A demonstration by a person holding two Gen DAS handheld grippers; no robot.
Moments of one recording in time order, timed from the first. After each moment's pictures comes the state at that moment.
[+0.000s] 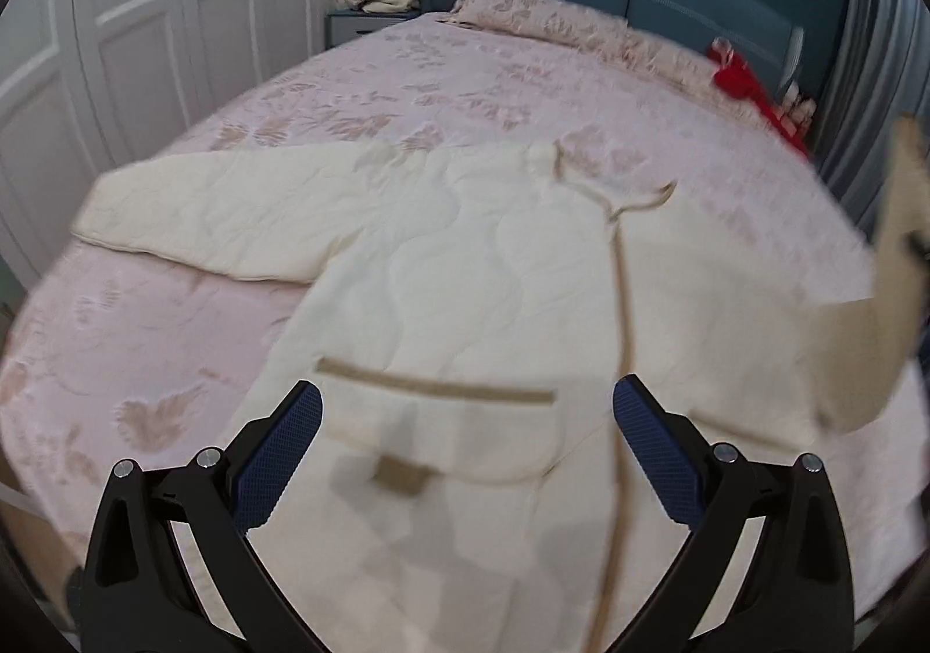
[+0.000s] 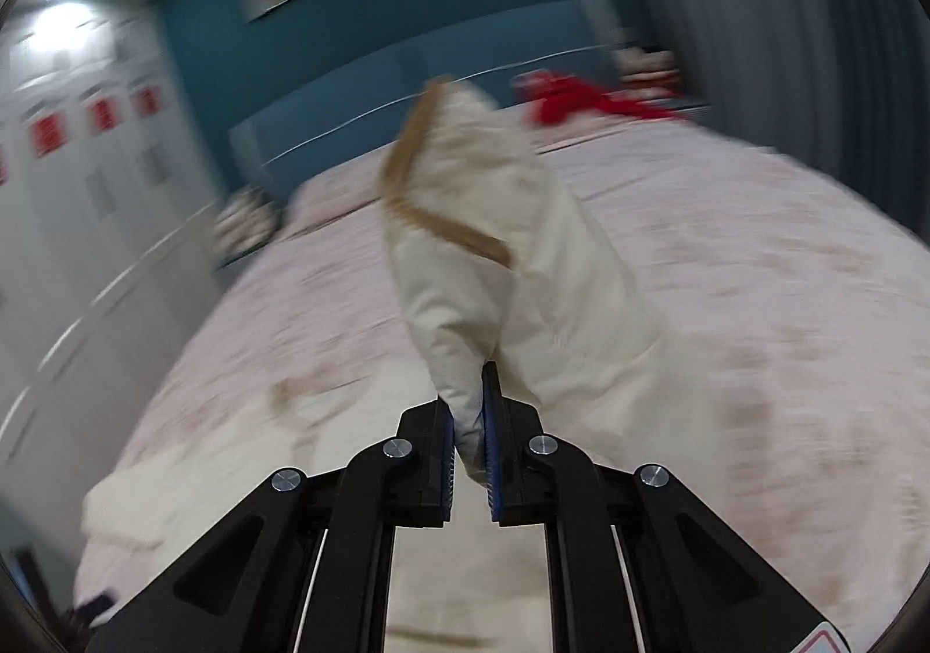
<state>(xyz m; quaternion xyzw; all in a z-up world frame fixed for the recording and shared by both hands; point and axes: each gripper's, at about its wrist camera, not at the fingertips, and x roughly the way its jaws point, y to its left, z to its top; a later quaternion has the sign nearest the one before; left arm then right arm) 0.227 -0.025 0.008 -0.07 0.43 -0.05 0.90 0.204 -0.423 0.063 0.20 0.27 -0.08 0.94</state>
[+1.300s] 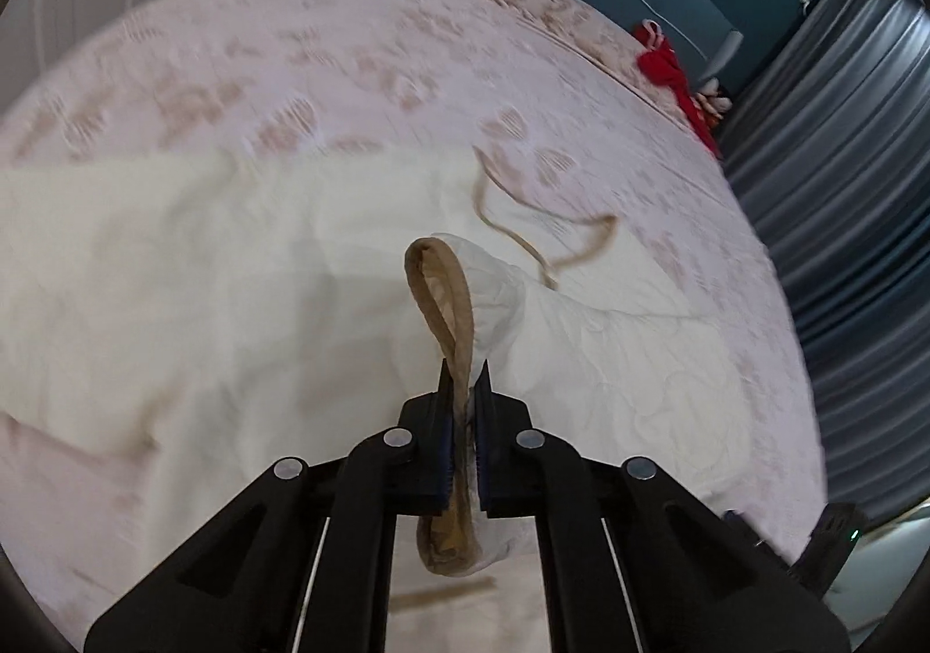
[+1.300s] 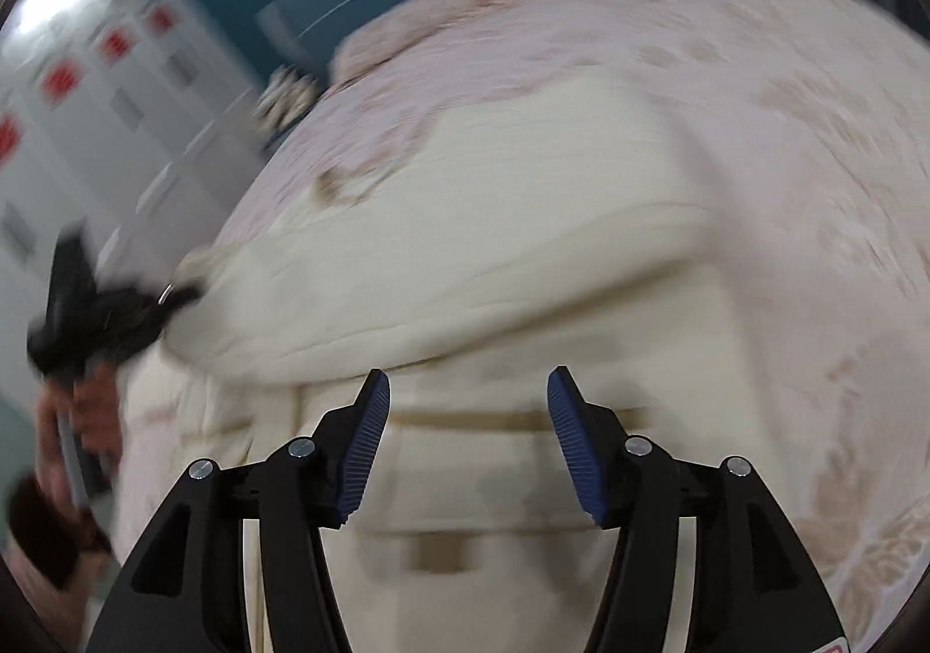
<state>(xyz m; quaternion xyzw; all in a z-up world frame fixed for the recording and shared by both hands) 0.399 -0.020 -0.020 -0.13 0.48 -0.20 0.84 0.174 -0.377 -0.089 0.29 0.39 -0.02 0.87</state>
